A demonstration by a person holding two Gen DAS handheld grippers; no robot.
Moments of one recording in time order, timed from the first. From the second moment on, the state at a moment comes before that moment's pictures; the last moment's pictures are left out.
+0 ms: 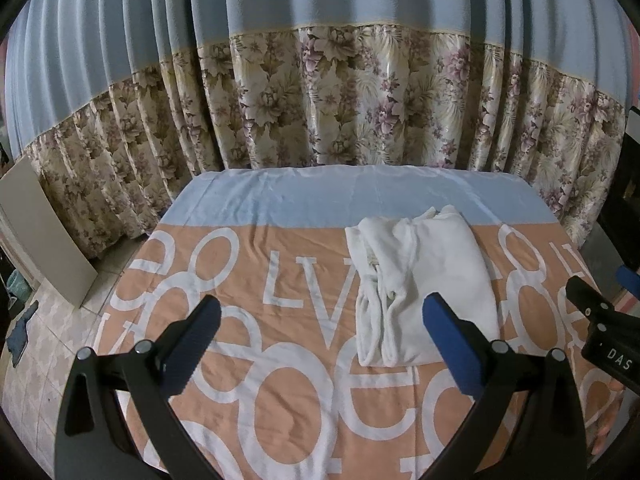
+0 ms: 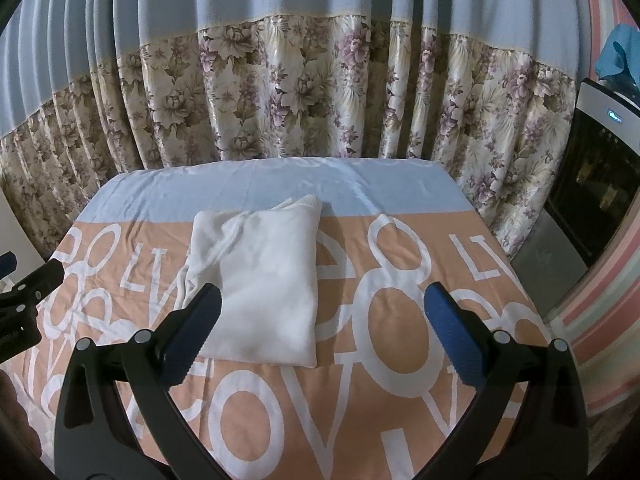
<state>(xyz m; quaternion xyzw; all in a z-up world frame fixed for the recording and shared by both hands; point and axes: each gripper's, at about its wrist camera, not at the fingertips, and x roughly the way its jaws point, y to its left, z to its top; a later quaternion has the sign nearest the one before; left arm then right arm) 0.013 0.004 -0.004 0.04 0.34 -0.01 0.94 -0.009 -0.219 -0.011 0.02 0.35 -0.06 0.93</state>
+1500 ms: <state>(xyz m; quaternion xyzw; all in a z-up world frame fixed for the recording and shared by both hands) 0.013 0.004 -0.004 0.04 0.34 -0.01 0.94 -0.009 -0.218 -0.002 0.02 0.35 -0.05 0.93</state>
